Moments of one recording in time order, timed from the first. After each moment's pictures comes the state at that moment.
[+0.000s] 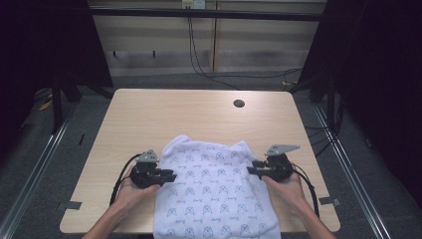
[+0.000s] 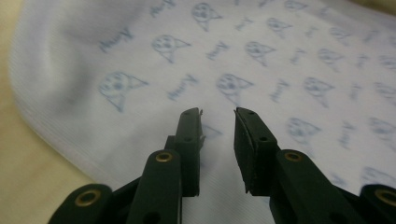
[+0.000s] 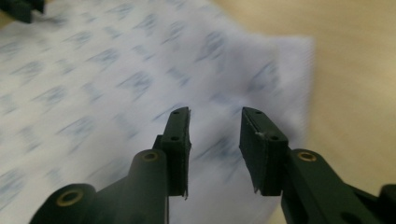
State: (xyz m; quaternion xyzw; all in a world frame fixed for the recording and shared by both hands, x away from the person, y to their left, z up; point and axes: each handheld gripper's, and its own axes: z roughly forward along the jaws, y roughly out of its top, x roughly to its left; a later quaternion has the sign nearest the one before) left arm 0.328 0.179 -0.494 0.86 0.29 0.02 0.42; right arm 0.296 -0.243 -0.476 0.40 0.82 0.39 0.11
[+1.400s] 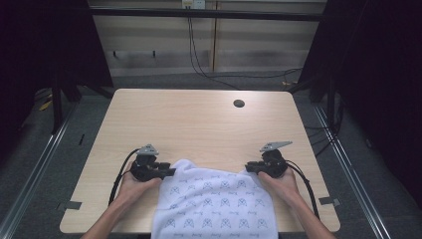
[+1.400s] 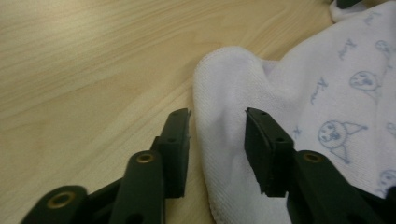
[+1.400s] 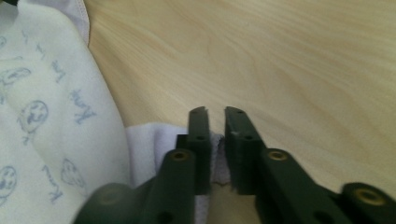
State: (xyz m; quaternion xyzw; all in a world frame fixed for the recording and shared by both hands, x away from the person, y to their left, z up) left arm 0.337 0.180 -0.500 0.85 0.33 0.01 0.41; right arm 0.315 -0.240 -0.498 0.43 0.82 0.38 0.07
